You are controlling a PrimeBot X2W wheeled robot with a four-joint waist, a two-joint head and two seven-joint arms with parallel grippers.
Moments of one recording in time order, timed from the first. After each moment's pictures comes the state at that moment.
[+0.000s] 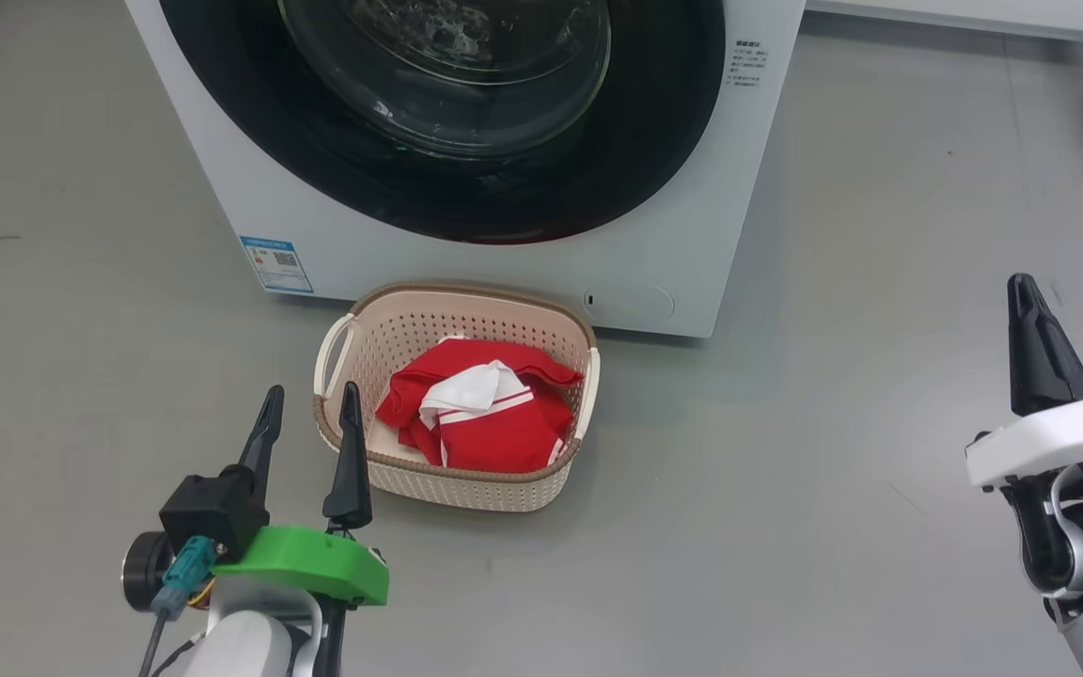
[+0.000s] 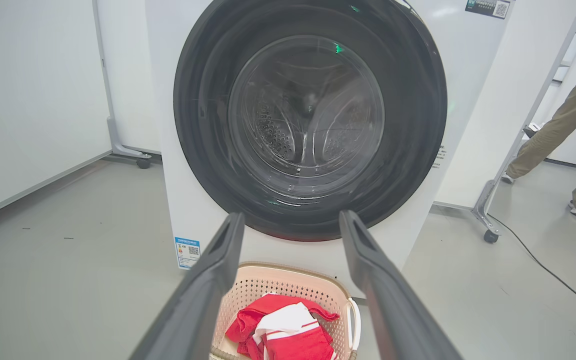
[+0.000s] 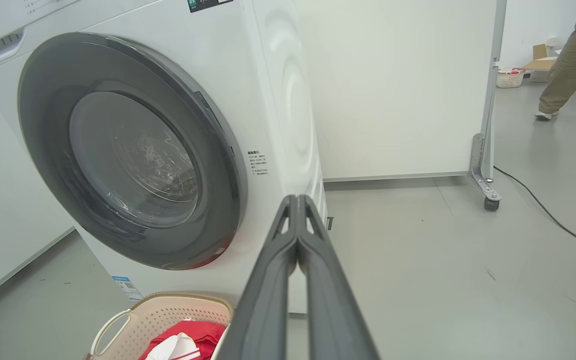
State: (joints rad) left arm -0.17 0.04 -0.32 0.22 -0.48 0.06 -0.26; right arm -0.26 -0.42 0.31 0.26 0.79 0.00 -0.25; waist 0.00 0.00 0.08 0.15
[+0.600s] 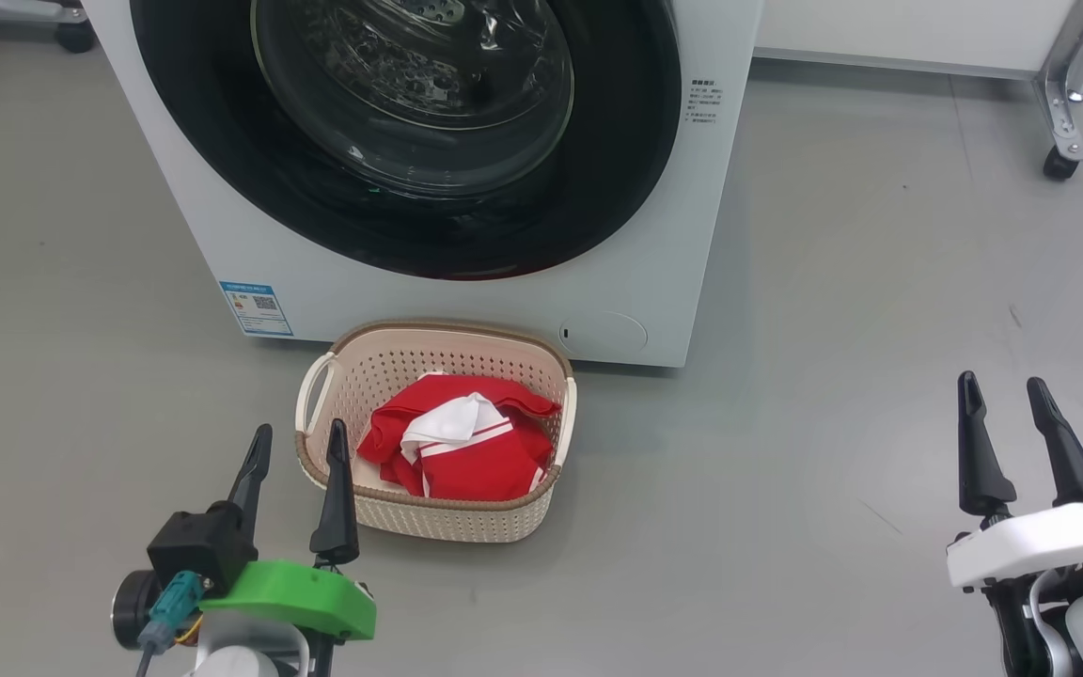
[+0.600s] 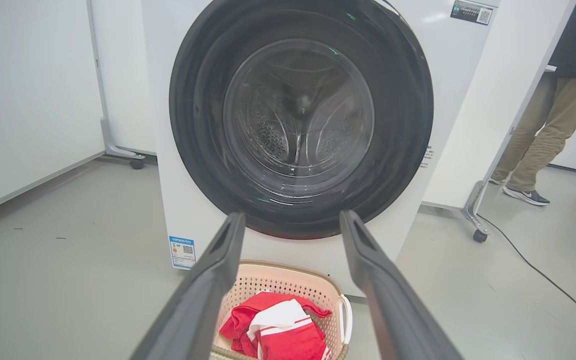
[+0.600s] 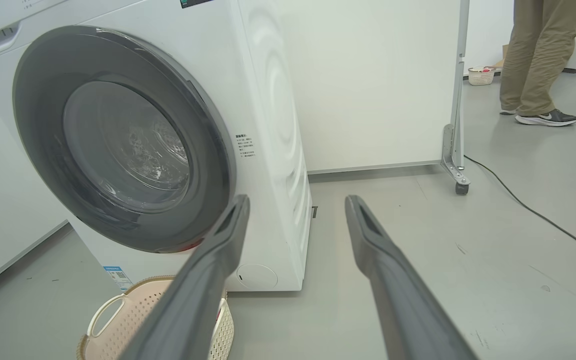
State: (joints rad) left arm -0.10 0.04 -0.28 0.21 -0.47 0.05 -0.26; right arm -0.02 -0.33 0.22 0.13 0.67 -0.01 -0.25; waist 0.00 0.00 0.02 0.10
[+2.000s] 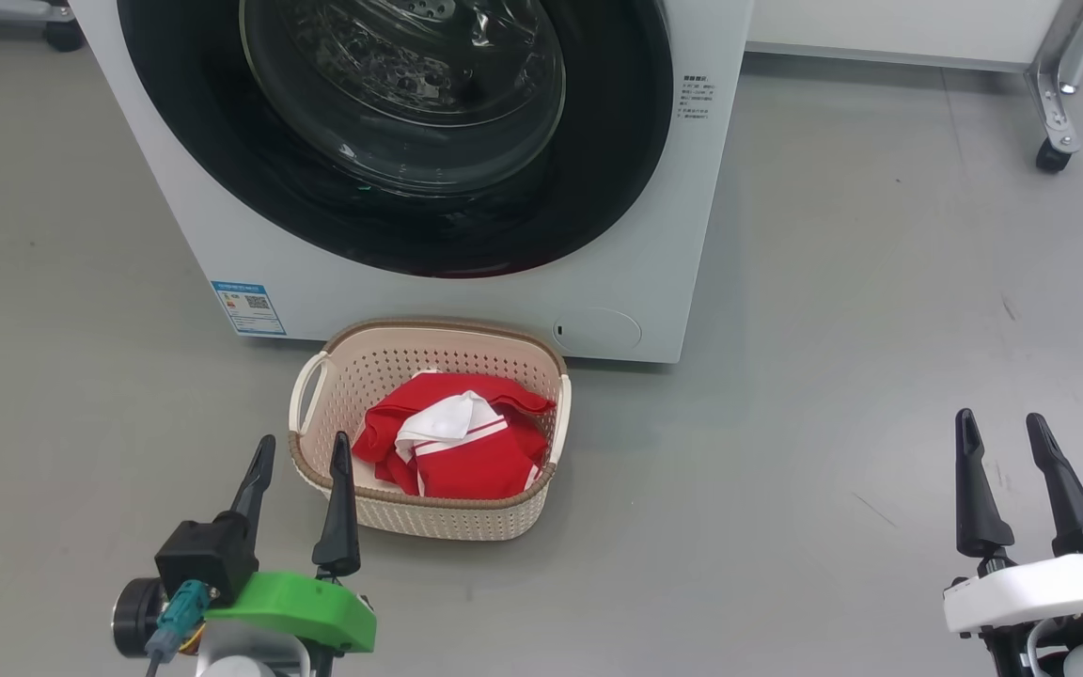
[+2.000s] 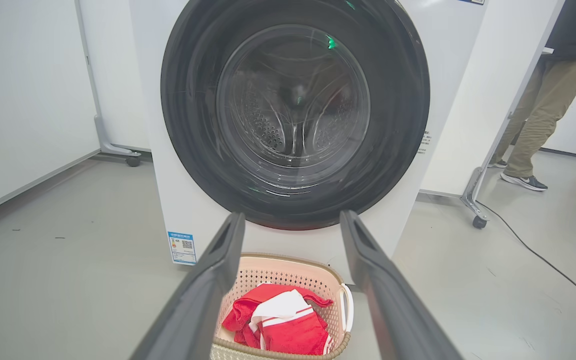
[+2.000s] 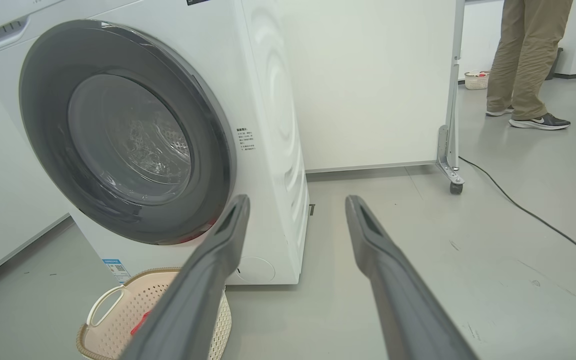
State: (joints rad) left arm -0.08 0.04 -0.27 0.22 -0.44 0.03 -0.26; right arm 0.09 -0.25 0.13 0.05 0.56 0.04 -0.25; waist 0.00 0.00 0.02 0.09
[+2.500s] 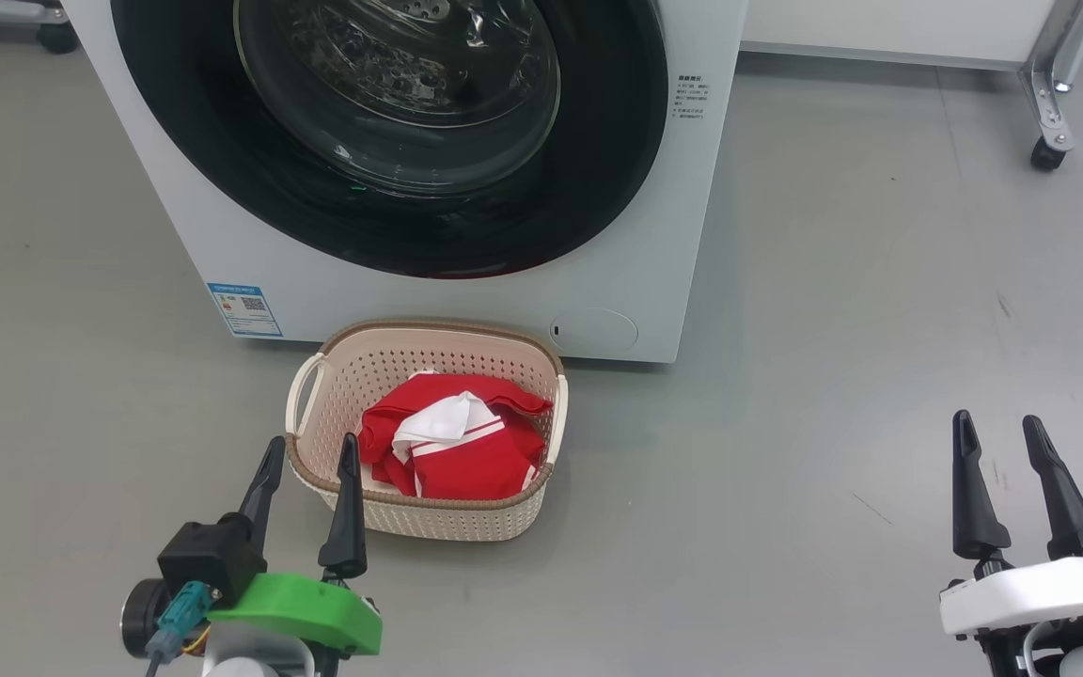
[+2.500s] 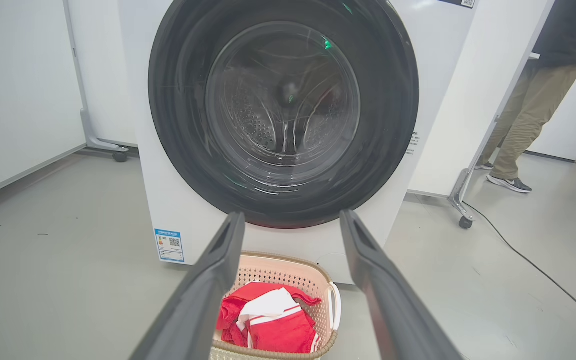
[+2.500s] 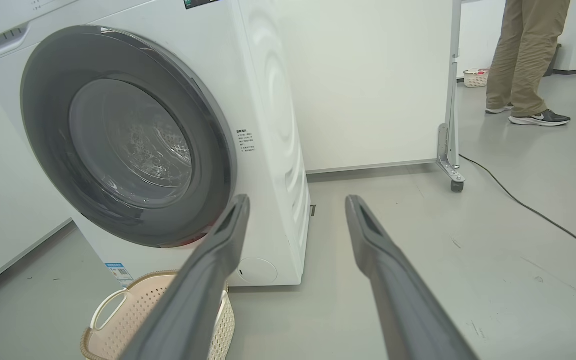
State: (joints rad) left arm -0.08 0.04 -0.29 0.22 -0.46 0.02 -0.26; right arm 0.09 -0.22 0.11 0.05 0.54 0.06 -0.25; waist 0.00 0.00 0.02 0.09
